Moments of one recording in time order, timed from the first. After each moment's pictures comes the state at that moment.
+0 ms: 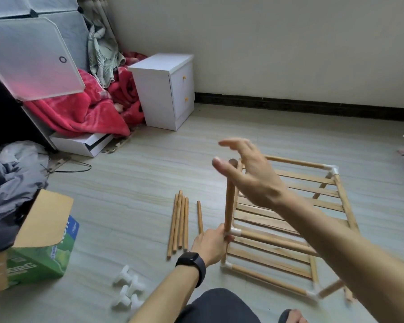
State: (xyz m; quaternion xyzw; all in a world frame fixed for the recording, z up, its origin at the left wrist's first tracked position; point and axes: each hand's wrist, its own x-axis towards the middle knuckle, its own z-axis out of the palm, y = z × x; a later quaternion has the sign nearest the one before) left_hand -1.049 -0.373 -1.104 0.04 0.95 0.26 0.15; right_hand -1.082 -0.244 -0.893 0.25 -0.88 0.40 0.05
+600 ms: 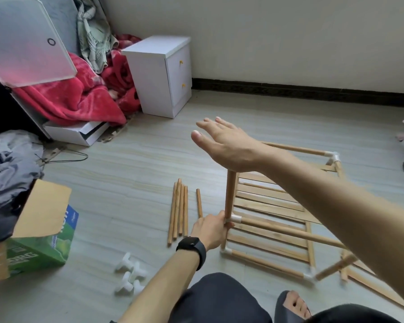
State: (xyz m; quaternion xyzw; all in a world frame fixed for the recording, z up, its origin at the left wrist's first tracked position) left_hand -1.051 -0.376 -1.097 0.05 0.96 0.21 0.17; right_hand -1.115 -0.281 -0.872 0.28 -0.93 0.22 -0.07
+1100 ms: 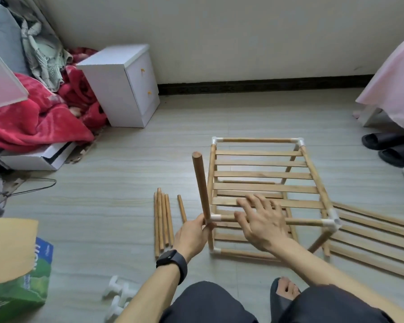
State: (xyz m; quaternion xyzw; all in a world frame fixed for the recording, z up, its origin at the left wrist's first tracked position) left_hand -1.054 -0.377 -1.107 0.02 0.94 0.31 0.15; right_hand -1.046 -0.155 -1.090 0.06 -1.00 0.08 -0.02
